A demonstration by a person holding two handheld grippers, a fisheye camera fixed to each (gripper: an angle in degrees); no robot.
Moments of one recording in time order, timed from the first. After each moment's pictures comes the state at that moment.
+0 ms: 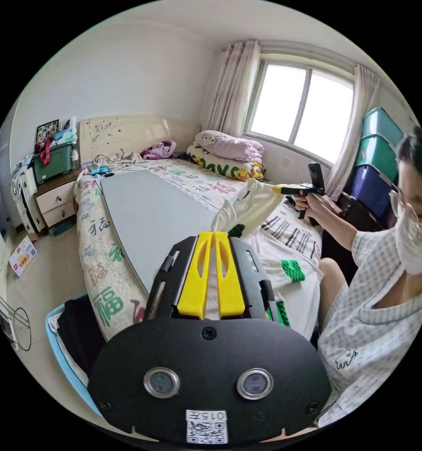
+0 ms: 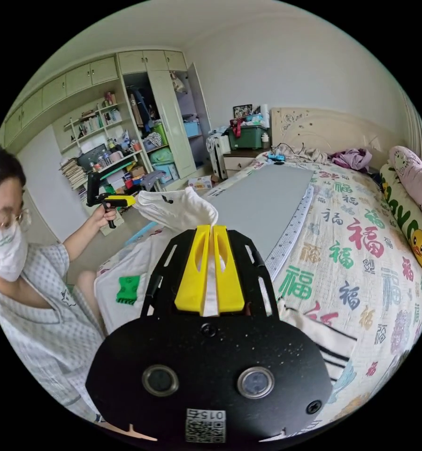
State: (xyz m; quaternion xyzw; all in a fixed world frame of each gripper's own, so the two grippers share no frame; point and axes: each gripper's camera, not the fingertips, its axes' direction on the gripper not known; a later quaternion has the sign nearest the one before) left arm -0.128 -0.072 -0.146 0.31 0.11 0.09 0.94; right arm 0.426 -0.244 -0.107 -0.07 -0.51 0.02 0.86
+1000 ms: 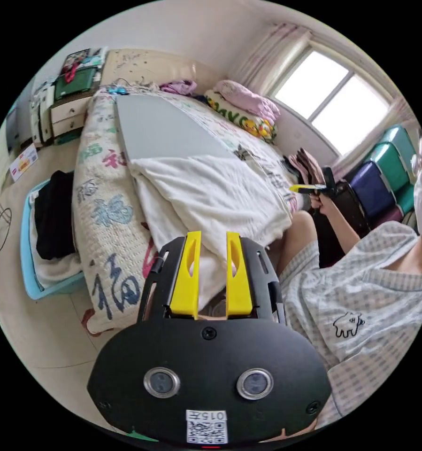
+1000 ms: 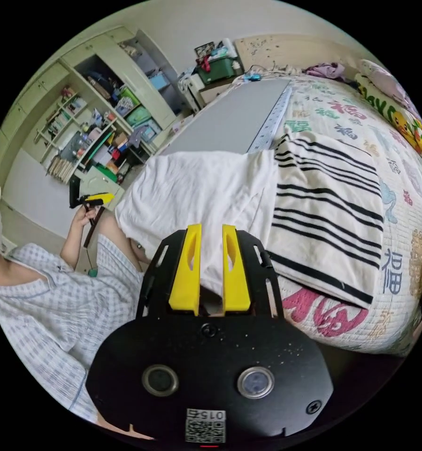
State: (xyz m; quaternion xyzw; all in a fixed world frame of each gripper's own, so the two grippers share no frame) left arm -0.129 0.100 -0.100 0.20 0.15 -0.08 0.97; right arm 0.512 -0.147 -0.127 -0.26 -0.45 0.12 0.84
